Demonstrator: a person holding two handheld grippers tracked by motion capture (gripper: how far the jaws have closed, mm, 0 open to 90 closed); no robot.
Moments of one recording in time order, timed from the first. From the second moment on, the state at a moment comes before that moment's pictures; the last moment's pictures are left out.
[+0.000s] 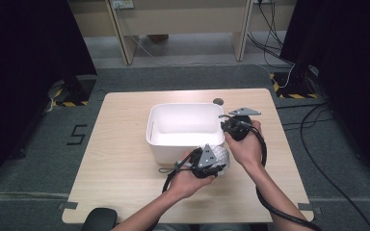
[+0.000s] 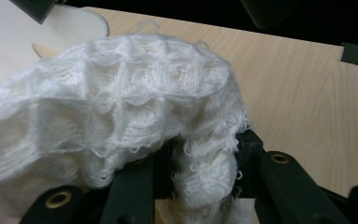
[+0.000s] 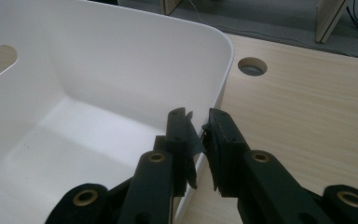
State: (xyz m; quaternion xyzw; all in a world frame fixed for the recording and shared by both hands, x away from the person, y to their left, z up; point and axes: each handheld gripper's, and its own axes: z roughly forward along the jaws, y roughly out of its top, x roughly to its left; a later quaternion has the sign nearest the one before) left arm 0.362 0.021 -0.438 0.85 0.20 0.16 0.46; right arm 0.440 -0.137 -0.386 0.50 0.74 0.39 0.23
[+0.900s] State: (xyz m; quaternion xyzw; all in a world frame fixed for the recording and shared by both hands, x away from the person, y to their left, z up) left arm 0.366 0.004 -0.461 0.87 0.18 0.16 0.43; right arm 0.440 -0.137 -0.386 0.50 0.74 0.39 0.23
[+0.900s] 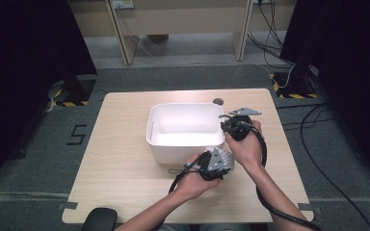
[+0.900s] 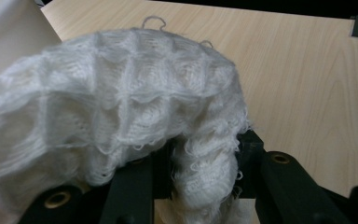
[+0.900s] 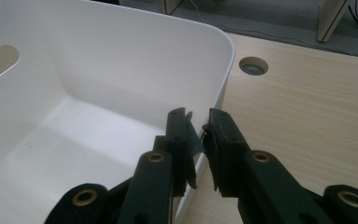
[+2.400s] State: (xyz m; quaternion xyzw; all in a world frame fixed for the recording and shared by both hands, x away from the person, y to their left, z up) left arm 0.324 0.156 -0.468 0.85 0.29 0.16 0.41; right arm 0.435 -0.137 -0.385 0.51 0.74 0.38 0.20
